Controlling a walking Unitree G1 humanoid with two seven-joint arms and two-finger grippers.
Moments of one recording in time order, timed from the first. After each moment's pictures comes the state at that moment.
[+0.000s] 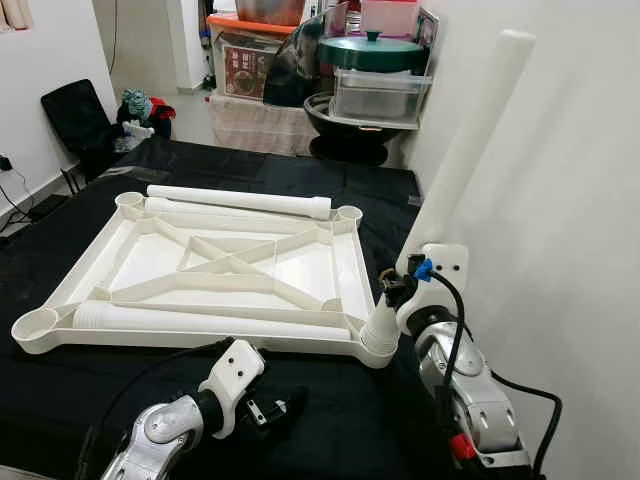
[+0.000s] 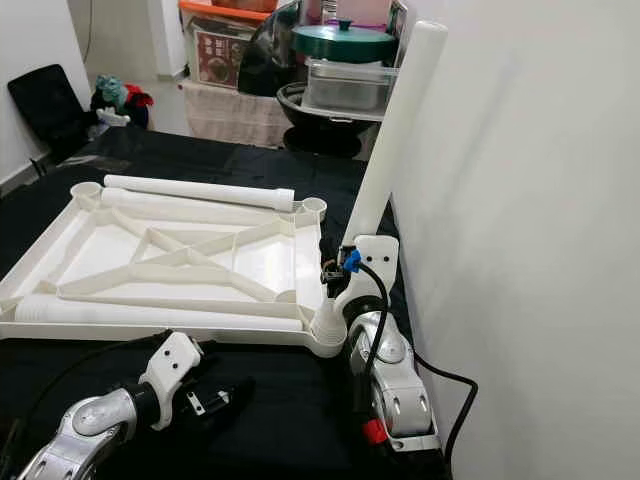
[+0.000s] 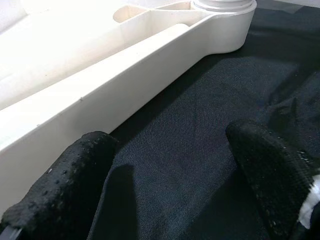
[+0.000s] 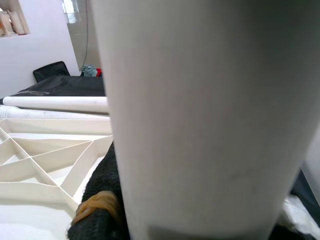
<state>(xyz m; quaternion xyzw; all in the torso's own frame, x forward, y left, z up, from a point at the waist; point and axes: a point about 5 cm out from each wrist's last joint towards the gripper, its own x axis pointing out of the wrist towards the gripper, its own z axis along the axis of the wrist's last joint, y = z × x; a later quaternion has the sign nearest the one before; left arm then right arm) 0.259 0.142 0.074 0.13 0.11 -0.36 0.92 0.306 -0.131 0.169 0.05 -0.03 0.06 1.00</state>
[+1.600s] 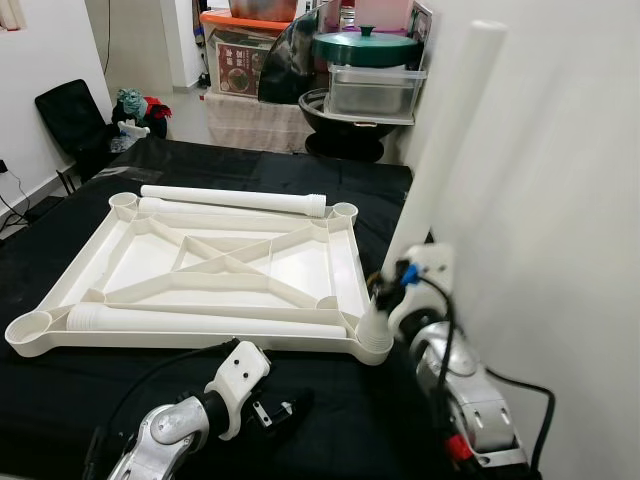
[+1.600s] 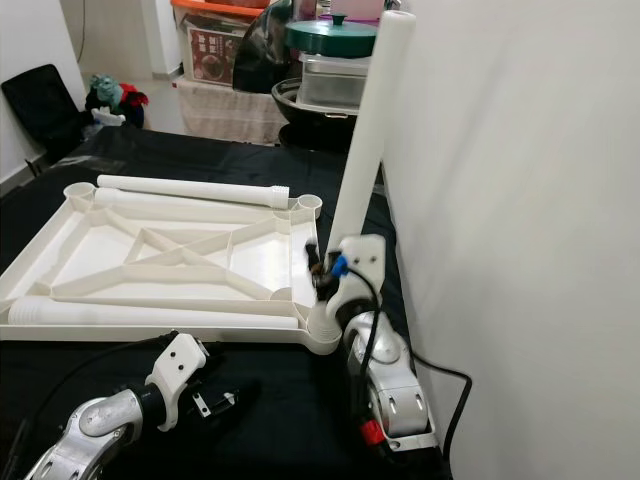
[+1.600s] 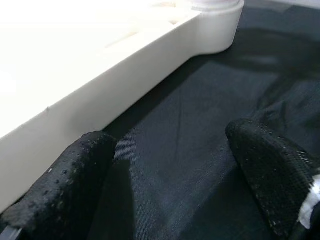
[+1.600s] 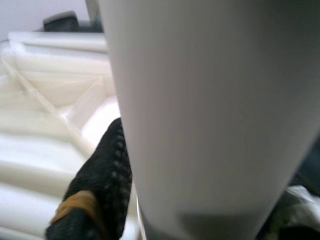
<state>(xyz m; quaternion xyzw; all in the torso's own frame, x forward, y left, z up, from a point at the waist) 0.259 0.135 0.073 0.12 0.10 -0.37 0.91 0.303 -0.119 0.142 0.02 0.04 0.11 0.99</state>
